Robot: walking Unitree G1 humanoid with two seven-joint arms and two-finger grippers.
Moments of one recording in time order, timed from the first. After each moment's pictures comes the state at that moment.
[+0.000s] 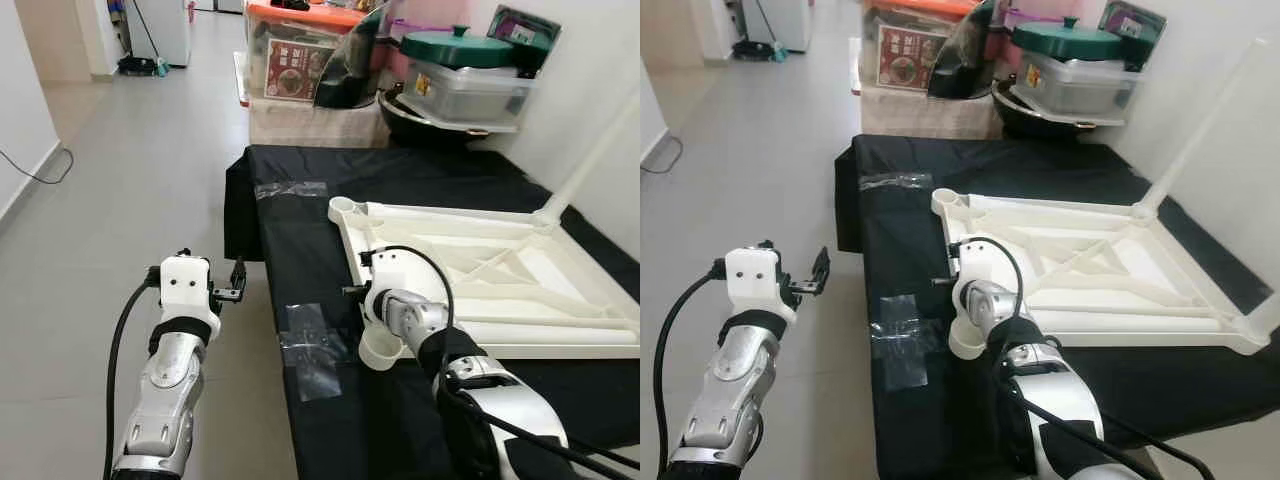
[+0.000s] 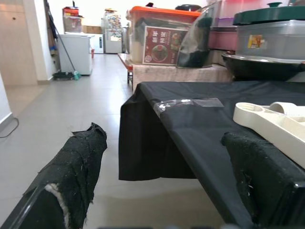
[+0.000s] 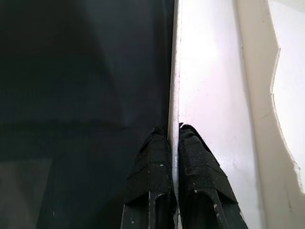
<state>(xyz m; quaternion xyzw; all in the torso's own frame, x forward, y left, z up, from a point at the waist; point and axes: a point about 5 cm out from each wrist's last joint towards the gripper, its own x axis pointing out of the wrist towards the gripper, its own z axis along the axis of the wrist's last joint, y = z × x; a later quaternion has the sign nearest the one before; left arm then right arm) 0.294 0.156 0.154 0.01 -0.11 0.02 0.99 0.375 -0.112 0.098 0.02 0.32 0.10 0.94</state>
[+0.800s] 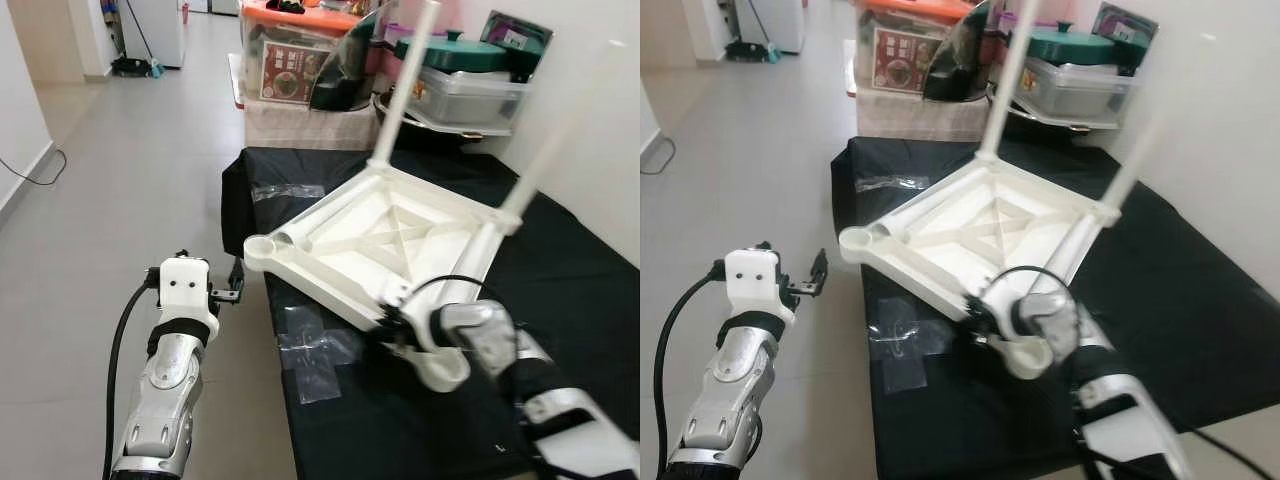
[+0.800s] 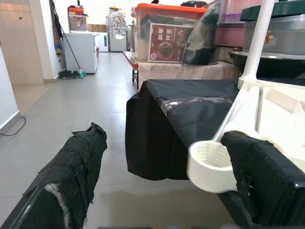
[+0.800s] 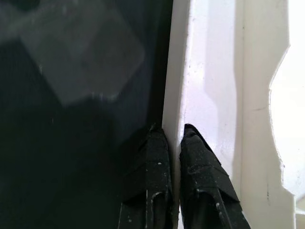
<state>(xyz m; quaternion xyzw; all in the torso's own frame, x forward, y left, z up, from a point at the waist) 0.293 0.158 0.152 0.01 -0.11 0.02 0.99 0.344 -0.203 0.109 -0.29 0.29 0.45 0.79</state>
